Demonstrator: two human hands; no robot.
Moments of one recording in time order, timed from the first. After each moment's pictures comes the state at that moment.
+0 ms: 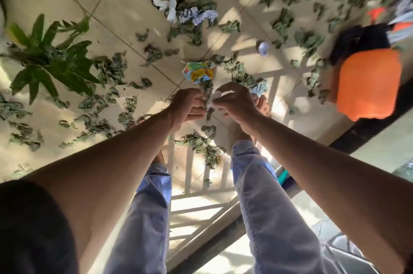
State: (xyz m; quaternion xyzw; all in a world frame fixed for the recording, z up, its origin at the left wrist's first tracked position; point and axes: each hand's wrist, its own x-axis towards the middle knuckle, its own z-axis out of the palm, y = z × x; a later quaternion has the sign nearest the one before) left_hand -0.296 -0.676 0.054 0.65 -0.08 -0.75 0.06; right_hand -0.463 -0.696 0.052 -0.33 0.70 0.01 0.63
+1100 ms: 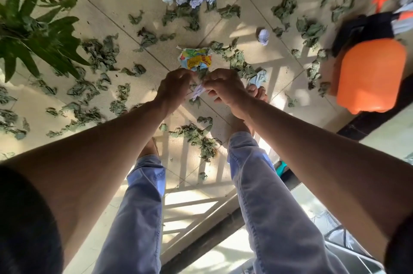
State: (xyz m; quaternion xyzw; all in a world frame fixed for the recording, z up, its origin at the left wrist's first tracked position) left_hand -0.288 -0.668 0.040 0.73 -0.24 -0.64 0.05; right_hand -0.448 -0.700 0.040 -0.36 0.67 0.02 0.65
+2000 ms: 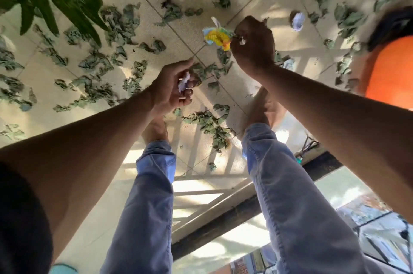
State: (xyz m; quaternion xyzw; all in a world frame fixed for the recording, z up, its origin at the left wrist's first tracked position) left_hand -0.228 -0.606 0.012 0.58 0.10 -0.79 0.19; right_hand -0.428 -0.727 -0.015 -0.69 0.64 -0.01 0.32
